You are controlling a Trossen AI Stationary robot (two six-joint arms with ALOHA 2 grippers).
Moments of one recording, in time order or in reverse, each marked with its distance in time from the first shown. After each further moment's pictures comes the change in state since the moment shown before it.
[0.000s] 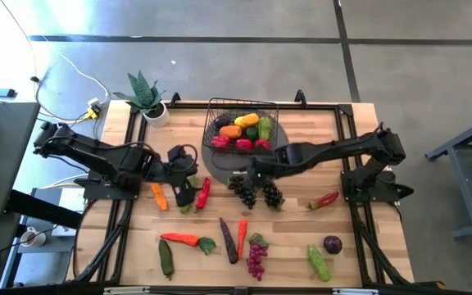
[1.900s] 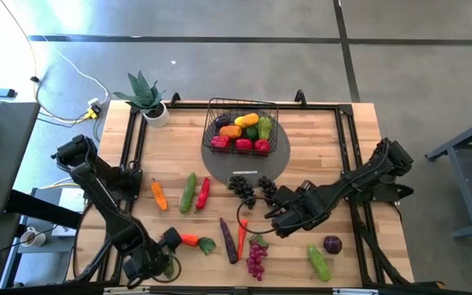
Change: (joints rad) left arm -0.691 0.391 0.000 0.111 0.327 0.349; right arm 0.414 0.001 0.000 -0.367 -0.038 0.370
